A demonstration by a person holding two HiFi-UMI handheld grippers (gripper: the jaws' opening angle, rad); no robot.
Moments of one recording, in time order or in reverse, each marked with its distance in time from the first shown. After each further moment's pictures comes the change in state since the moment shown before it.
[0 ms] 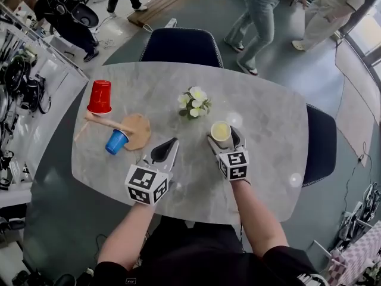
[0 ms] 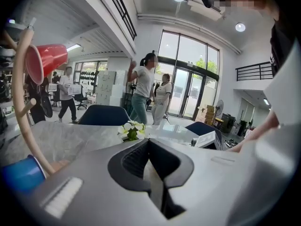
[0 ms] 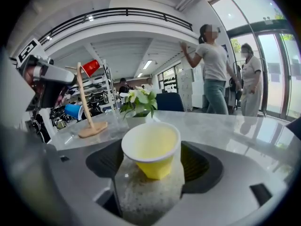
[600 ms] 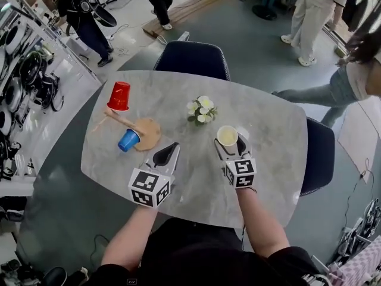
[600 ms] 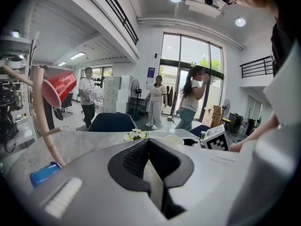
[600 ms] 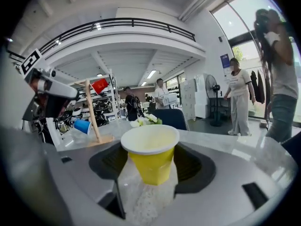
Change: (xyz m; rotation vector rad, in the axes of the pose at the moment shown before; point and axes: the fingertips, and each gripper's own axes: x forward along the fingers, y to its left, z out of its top) left arm -0.039 -0.005 0.025 0.013 -0.032 0.092; right arm -0.039 0.013 0.060 -0.035 -0.107 0.033
